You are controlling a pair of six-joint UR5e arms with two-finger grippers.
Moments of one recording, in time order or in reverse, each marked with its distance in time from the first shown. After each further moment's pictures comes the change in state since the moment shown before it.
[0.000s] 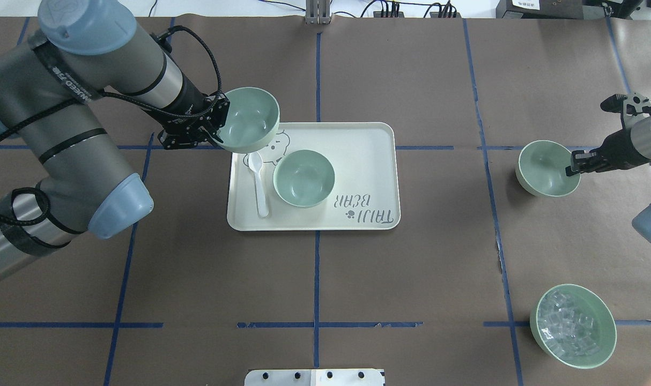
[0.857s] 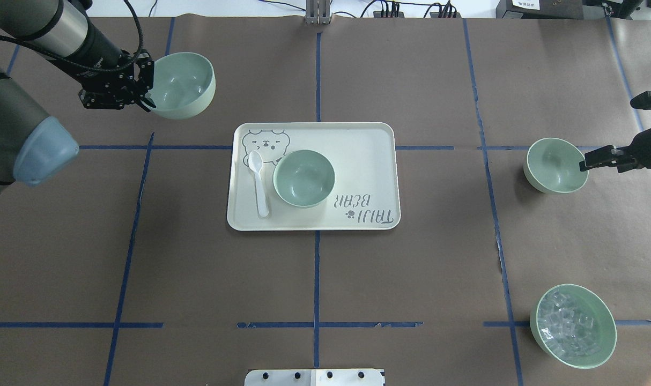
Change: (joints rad) left arm -0.179 0.081 -0.014 0.004 -0.133 0.189; right arm 0.011 -0.040 0.007 0.000 -0.053 -0.043
